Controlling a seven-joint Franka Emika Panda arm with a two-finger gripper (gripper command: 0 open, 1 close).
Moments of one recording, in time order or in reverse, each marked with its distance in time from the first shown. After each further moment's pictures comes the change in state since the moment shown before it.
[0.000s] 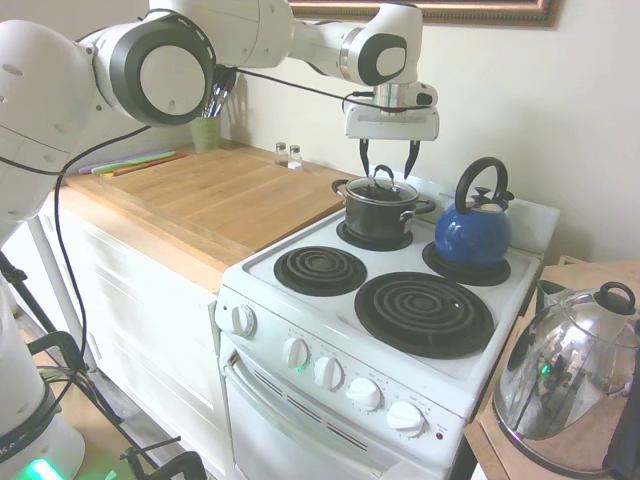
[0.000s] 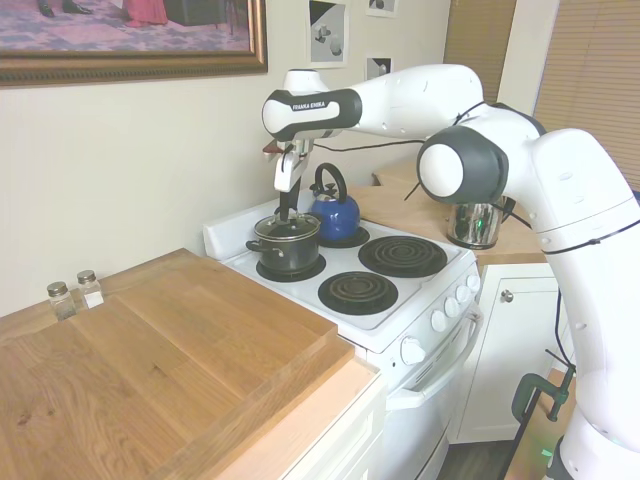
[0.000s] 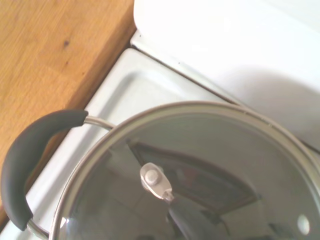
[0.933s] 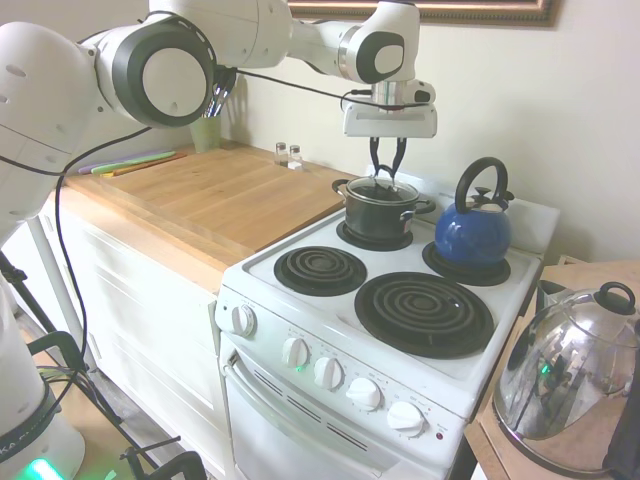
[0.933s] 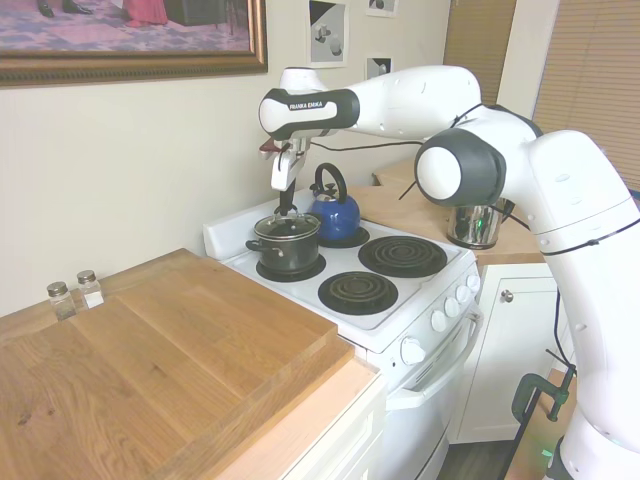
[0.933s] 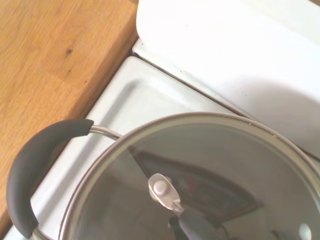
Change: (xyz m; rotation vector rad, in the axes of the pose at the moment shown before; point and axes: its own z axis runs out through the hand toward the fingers) arm 0.002 -0.005 0.000 -0.006 0.001 -0.002
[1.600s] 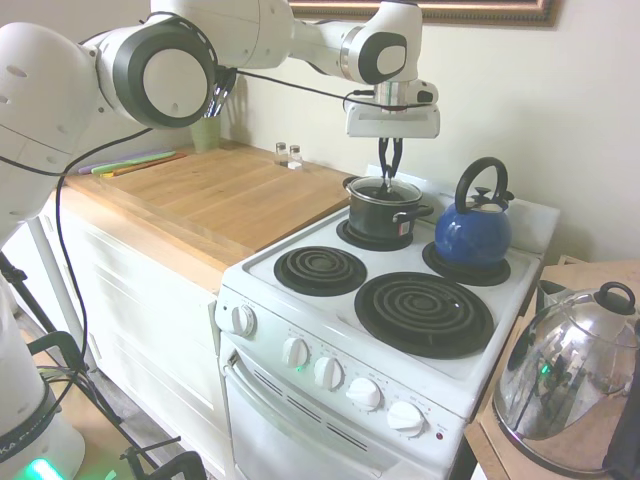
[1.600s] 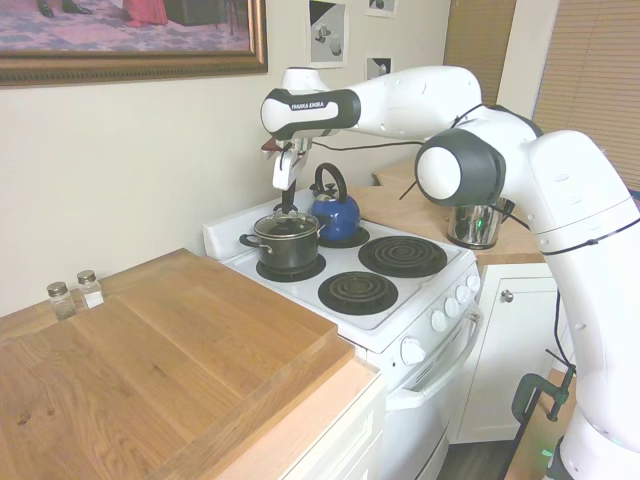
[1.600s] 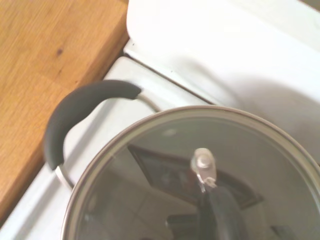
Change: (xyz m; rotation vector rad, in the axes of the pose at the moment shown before) arm 0.003 0.005 -0.001 0.001 0.020 0.003
